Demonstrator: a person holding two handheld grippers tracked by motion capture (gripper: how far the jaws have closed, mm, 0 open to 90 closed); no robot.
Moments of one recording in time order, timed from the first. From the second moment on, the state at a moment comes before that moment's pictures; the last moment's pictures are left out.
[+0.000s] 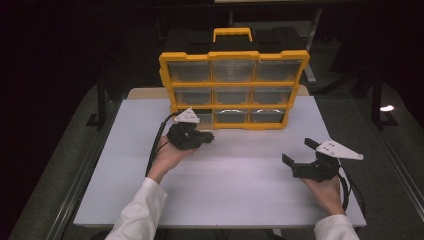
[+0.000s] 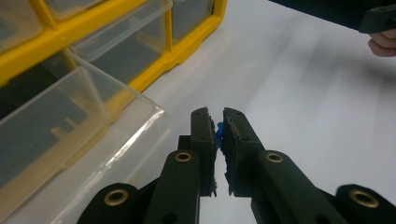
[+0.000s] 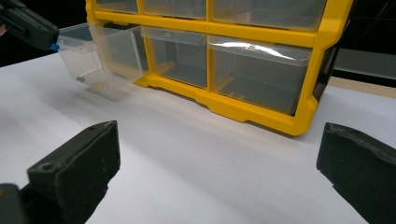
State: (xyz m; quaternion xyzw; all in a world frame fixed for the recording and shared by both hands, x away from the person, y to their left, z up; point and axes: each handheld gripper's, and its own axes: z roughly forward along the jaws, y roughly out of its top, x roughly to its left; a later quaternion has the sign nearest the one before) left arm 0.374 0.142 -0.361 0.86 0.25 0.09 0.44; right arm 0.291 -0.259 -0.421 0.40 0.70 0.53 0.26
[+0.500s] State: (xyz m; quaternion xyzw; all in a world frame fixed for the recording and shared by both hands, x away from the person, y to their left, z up) left arm 0.390 0.157 -0.346 0.84 0.27 0.11 0.45; right arm 0.291 -0.258 -0.421 0.40 0.70 0.53 0.26
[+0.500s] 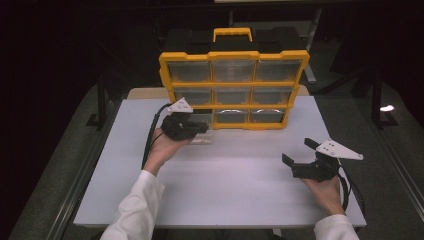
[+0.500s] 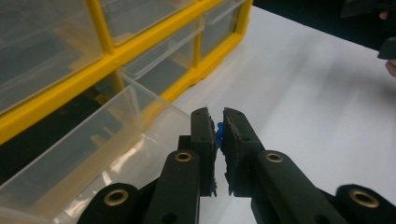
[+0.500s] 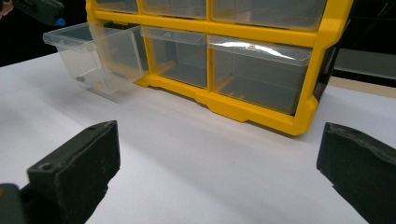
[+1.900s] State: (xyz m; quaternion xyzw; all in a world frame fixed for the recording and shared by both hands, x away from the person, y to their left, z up) left arm 0.423 0.175 -0.363 0.82 0.35 0.14 0.43; right arm 0.291 -0.258 -0.422 0.40 0.70 0.53 0.26
